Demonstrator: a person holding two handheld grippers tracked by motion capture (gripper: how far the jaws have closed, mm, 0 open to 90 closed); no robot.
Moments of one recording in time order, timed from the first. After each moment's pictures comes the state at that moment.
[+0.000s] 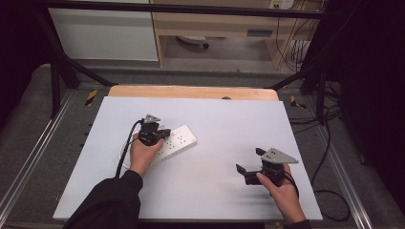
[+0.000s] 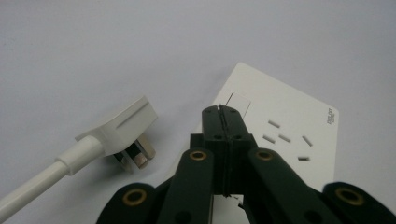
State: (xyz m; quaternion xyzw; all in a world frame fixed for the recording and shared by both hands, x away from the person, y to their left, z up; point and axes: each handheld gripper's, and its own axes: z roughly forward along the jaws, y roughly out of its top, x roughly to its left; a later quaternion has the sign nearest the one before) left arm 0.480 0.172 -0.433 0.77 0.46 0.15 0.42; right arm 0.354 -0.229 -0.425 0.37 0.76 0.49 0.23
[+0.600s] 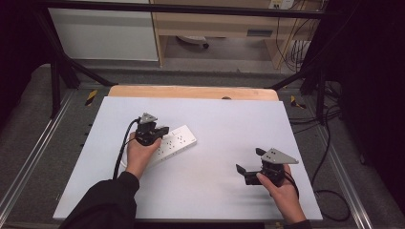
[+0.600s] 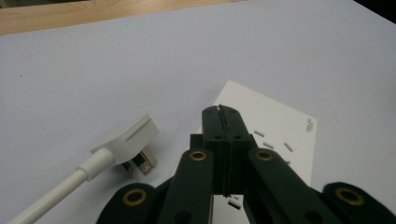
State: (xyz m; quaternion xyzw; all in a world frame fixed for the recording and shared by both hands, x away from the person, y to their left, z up) left arm 0.470 0.178 -0.417 0.76 0.44 0.17 0.44; right arm 0.353 -0.229 -0.425 0.37 0.76 0.49 0.23
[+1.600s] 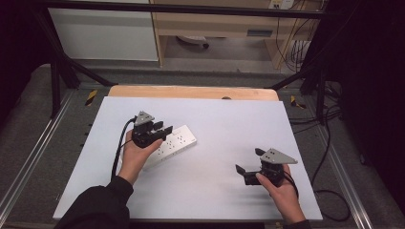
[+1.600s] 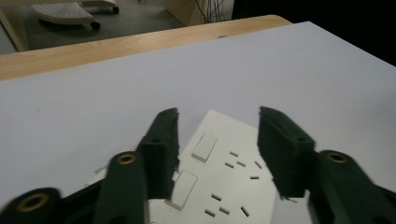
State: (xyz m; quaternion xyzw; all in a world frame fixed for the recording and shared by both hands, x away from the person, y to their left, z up) left arm 0.450 0.179 -0.392 0.74 0.43 0.19 0.48; right arm 0.353 -0.228 -0.425 0.37 0.76 0.49 0.23
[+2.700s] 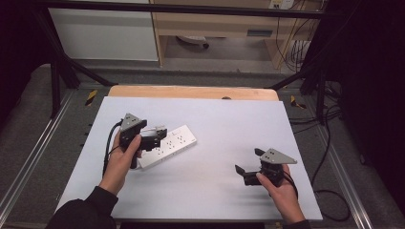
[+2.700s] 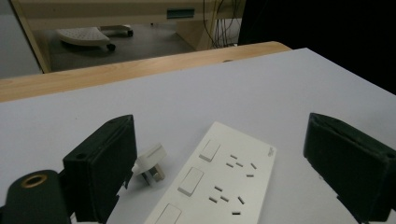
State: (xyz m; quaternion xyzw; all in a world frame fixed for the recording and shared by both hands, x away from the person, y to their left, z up) left arm 0.417 0.204 -0.369 0.71 0.43 0.23 0.51; right arm 0.353 -0.227 -0.425 0.37 0.76 0.49 0.23
